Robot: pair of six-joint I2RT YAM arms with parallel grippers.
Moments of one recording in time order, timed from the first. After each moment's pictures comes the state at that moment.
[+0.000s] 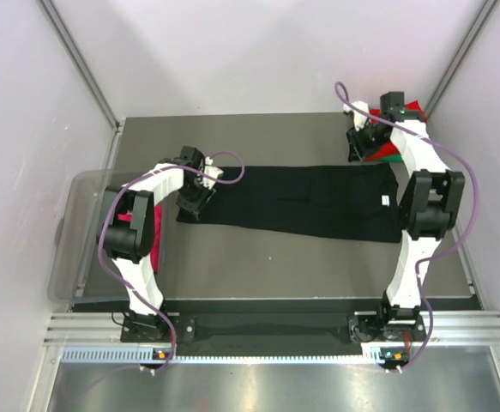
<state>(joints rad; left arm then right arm) -0.21 1.90 1.30 -0.73 0.06 0.36 -0.03 2.06 1.89 -0.87 -0.45 -0.59</state>
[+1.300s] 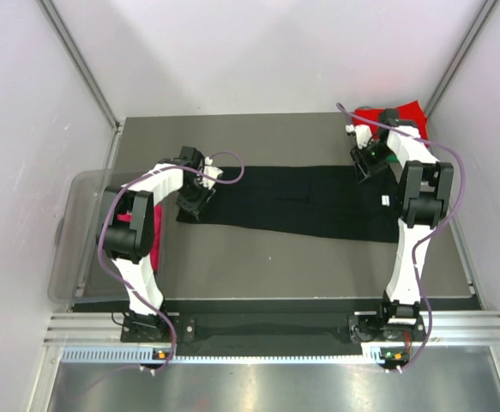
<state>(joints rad) -0.21 1.90 1.29 -0.72 0.07 0.36 -0.07 2.27 1.92 -0.96 -0.28 -0.59</state>
